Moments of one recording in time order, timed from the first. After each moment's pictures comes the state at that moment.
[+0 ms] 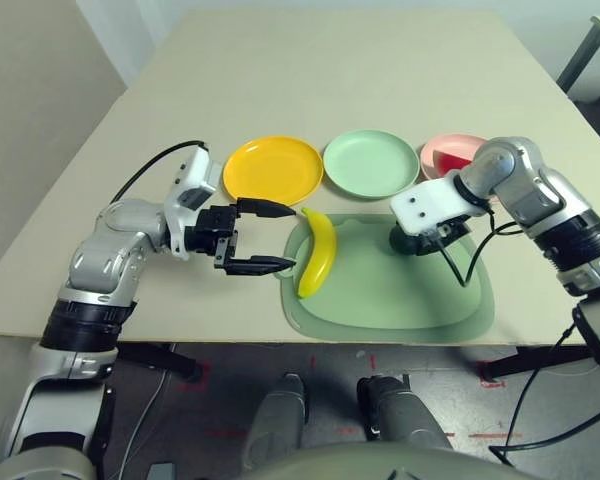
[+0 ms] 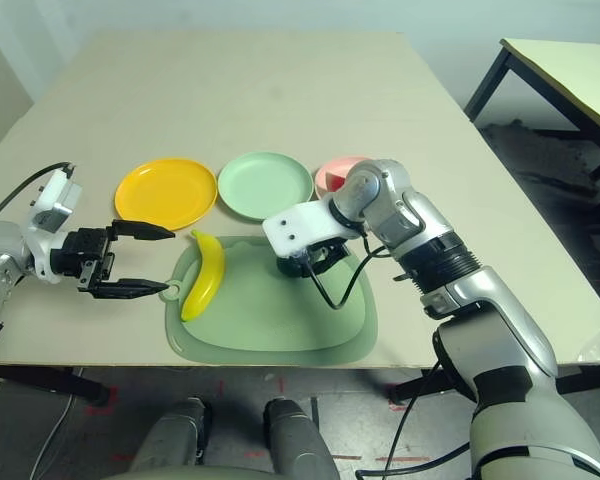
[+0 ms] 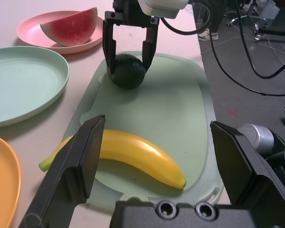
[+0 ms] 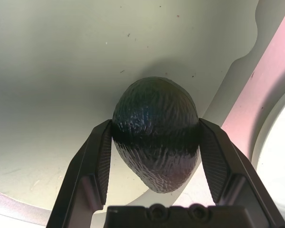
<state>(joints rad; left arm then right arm) -0.44 0.75 0.00 0.01 -0.52 0.30 -1.43 -0.95 -0.70 0.57 0.34 -0.25 -0.12 1.55</state>
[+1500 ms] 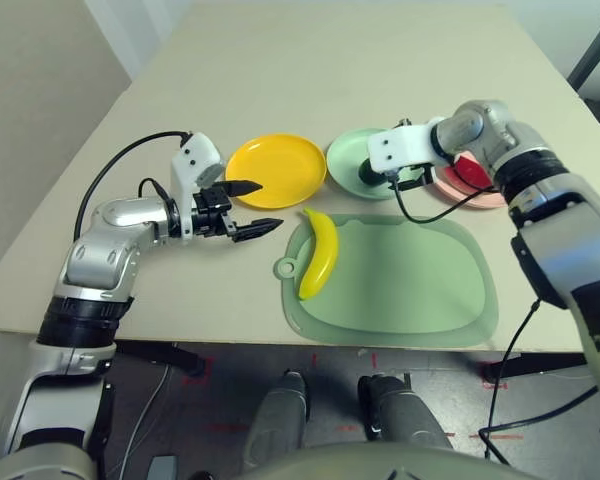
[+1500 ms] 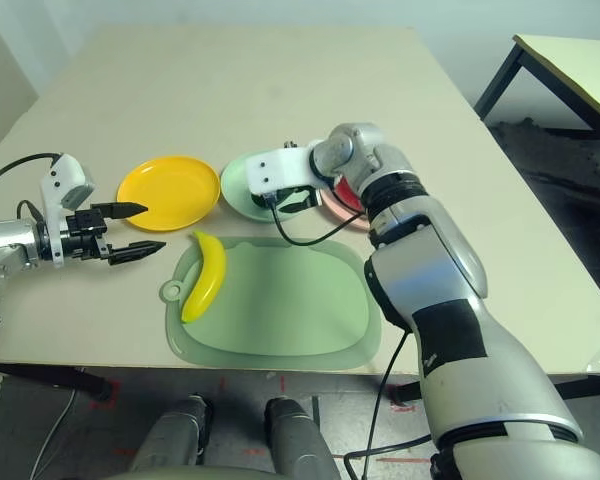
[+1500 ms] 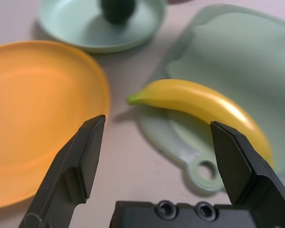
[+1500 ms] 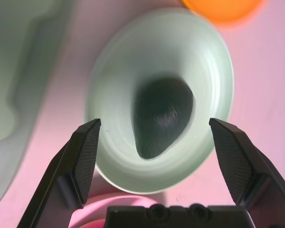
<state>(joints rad) -0.45 0.78 -0.01 0.03 -0.38 0.42 -1.19 -1.39 -0.46 0.53 1.16 -0.45 -0.62 1.21</state>
